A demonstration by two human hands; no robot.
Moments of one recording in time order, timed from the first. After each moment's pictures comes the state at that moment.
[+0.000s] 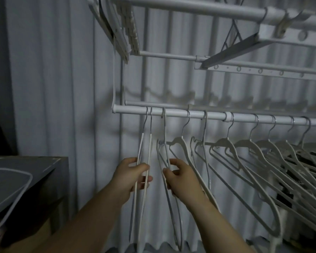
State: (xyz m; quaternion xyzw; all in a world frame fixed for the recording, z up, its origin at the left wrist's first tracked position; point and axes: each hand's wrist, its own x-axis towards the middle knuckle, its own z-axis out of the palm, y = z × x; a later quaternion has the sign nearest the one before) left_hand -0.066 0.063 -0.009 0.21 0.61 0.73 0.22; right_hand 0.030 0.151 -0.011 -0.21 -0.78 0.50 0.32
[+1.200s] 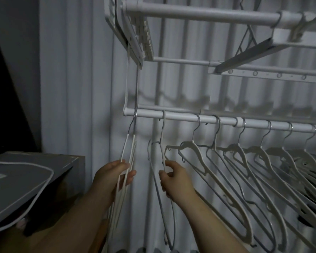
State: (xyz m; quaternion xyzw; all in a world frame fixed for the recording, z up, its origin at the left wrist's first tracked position) left_hand -0.067 0.016 -0.005 0.13 0.52 0.83 0.14; right_hand 0.005 0.143 -0.016 -0.17 -0.81 0.47 0.29
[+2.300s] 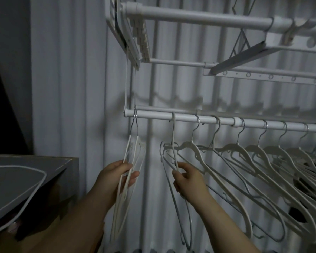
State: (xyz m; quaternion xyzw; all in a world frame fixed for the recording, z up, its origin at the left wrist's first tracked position) left_hand -0.071 0.024 -0.009 0.16 0.52 0.82 0.19; right_hand 0.032 0.159 -0.012 -0.20 -0.78 0.50 0.32
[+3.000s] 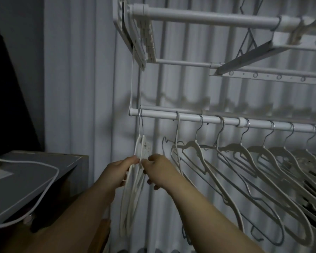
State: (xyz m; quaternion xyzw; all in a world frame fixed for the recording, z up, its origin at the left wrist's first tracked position) left_hand -0.078 0.007 -0.004 0.19 0.66 0.72 0.13; right_hand -0.002 0.093 0.024 -0.17 -0.89 0.38 0.17
